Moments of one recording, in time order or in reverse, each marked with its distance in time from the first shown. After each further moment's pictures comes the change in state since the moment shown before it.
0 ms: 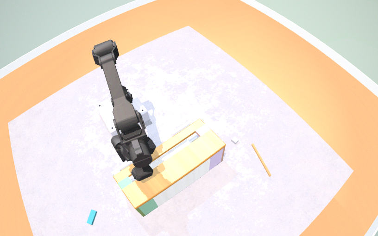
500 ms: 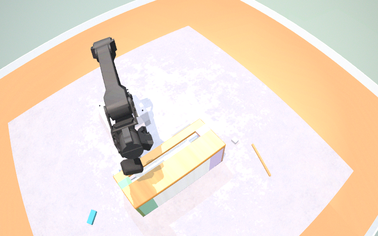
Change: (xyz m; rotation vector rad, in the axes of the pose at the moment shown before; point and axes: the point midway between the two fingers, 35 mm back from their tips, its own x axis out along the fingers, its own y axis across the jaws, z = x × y) arm -0.051 -0.004 -0.022 0.260 -0.048 -0.044
